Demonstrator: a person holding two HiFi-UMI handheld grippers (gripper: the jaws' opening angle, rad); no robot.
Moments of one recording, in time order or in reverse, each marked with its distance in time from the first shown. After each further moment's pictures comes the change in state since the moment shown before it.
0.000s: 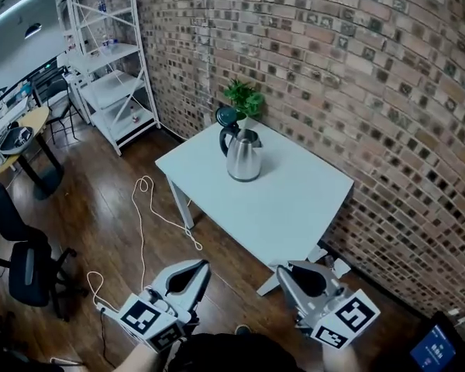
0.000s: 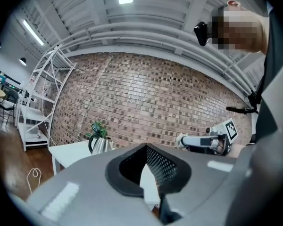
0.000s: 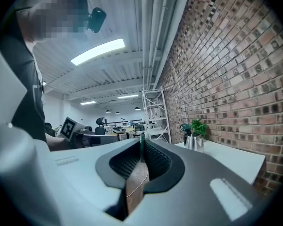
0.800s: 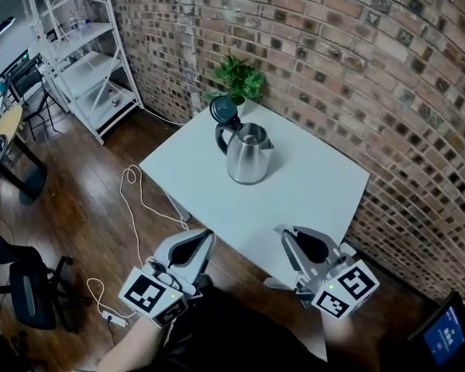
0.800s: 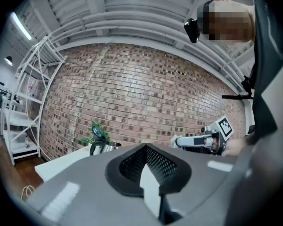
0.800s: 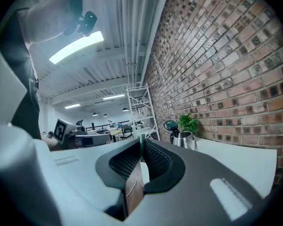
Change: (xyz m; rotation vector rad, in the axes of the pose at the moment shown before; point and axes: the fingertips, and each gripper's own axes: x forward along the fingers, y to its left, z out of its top) left arm 0.138 0.161 0.020 0.063 0.016 -0.095; right arm 0.159 -0.151 -0.009 0.081 -0.019 -0.130
